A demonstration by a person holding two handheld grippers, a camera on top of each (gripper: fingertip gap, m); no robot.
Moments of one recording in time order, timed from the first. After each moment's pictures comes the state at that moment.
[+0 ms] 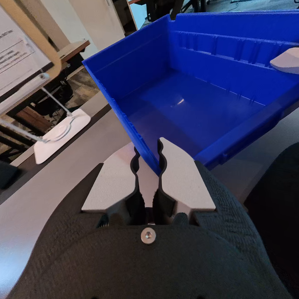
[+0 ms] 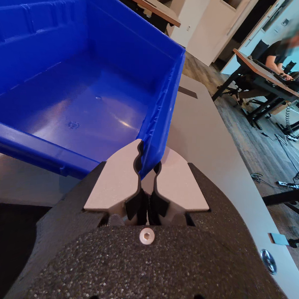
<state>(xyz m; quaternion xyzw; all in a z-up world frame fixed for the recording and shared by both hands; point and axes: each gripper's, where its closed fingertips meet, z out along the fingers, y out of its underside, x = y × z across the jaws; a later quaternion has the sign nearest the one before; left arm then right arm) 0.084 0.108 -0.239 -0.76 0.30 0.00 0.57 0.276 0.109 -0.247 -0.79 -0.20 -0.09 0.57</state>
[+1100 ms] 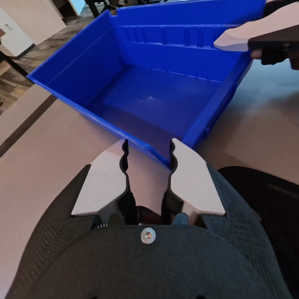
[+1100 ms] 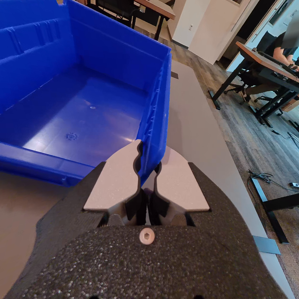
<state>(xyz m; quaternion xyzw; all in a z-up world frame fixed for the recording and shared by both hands) 0.225 0.104 -0.291 -0.77 0.40 -0.08 0.50 0.409 0.140 -0.286 -0.79 -0.20 -0.05 0.58</state>
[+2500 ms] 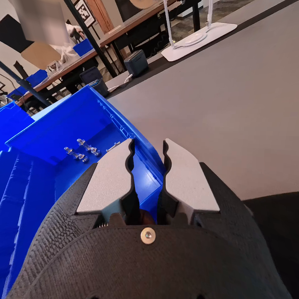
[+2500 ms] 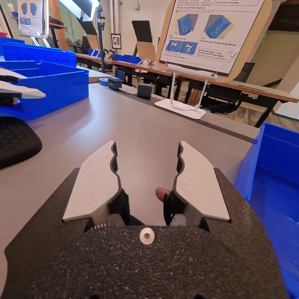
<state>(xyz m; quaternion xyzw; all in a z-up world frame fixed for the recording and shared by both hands) -0.261 -0.005 -0.271 -0.80 0.09 0.18 0.57 0.103 0.043 -0.236 -0.65 -0.34 0.24 0.64</state>
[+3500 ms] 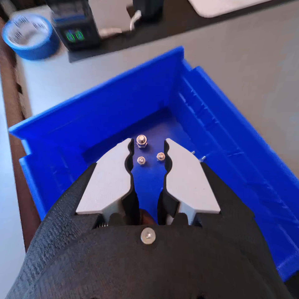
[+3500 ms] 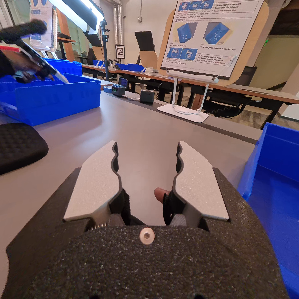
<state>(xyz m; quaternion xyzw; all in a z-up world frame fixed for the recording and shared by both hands) -0.407 0.076 -0.261 -0.92 0.06 -0.03 0.39 0.106 0.041 -0.234 -0.63 -0.33 0.26 0.65</state>
